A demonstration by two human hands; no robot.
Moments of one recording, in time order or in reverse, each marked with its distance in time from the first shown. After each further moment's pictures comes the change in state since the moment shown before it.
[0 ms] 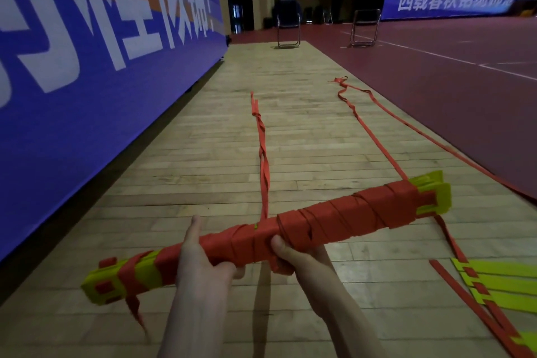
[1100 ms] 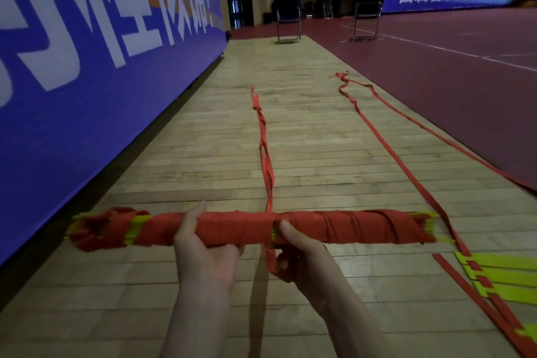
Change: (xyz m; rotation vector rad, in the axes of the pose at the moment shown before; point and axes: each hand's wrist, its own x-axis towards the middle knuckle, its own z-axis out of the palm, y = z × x) left_hand -0.004 -0.003 -0.004 -0.200 -0.263 0.080; right_hand 0.003 -0.001 0.007 0.189 -0.085 0.170
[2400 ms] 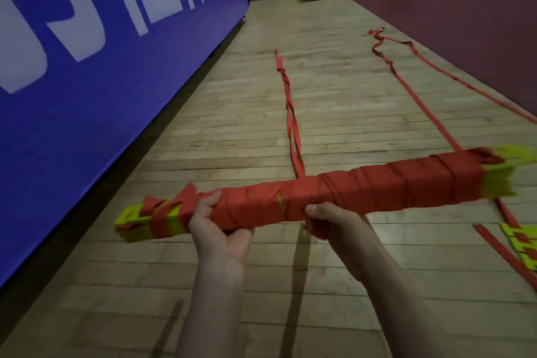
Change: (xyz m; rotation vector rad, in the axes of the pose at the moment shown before) left_hand 0.020 0.012 -0.027 -0.047 0.022 0.002; right_hand 0.001 0.010 -0.007 -0.140 0.028 -0.183
